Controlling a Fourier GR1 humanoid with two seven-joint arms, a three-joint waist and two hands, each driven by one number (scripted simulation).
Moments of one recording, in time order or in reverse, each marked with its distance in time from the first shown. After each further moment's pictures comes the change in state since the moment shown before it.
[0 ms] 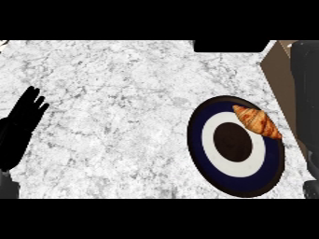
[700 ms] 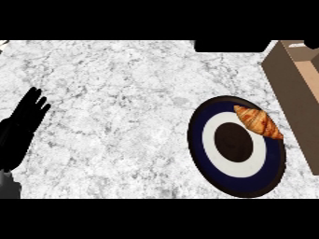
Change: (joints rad) left arm 0.002 -0.009 0.000 0.004 -0.005 -0.012 -0.005; right arm 0.140 -0.171 -0.084 0.171 -0.094 -0.193 -0.213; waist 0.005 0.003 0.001
